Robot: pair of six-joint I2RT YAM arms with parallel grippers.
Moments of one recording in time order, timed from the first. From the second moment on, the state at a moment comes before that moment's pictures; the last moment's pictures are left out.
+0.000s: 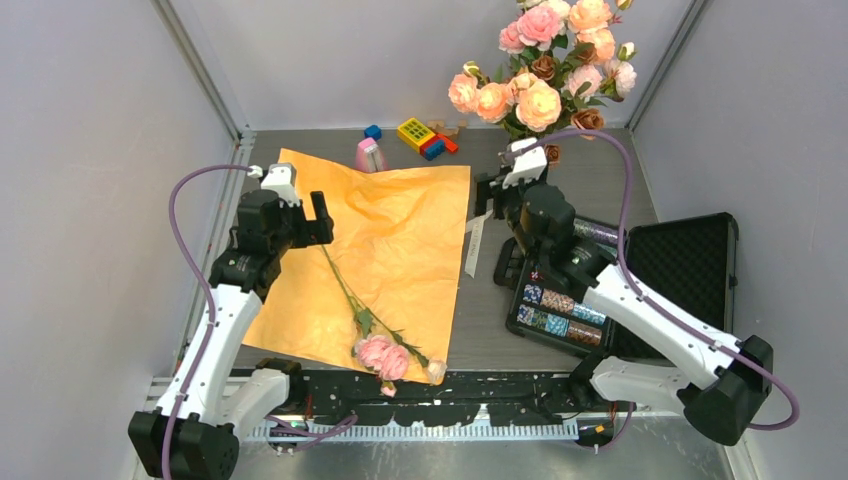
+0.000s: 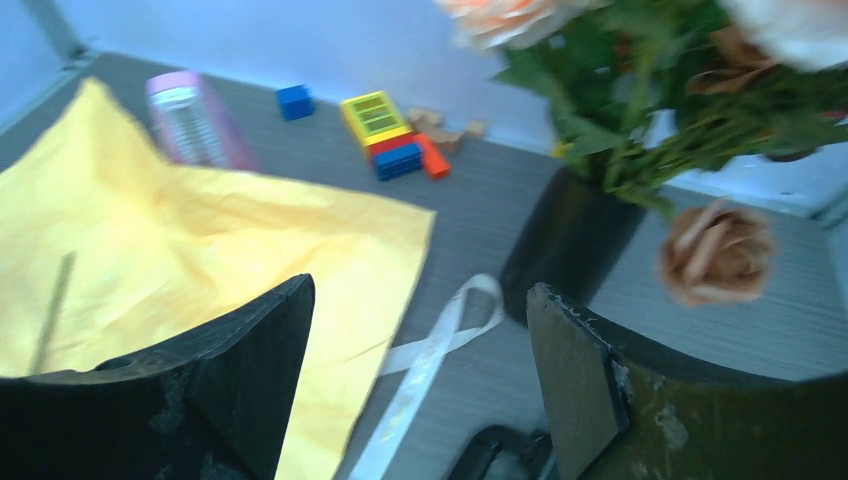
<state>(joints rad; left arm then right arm) -0.15 0.93 0.90 -0.47 -0.02 -0.18 0.68 1.12 0.98 0.07 0.47 -0.03</state>
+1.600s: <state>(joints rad) -0.15 0.93 0.90 -0.47 -0.01 -0.18 1.20 1.66 0.94 -0.31 -0.18 0.36</state>
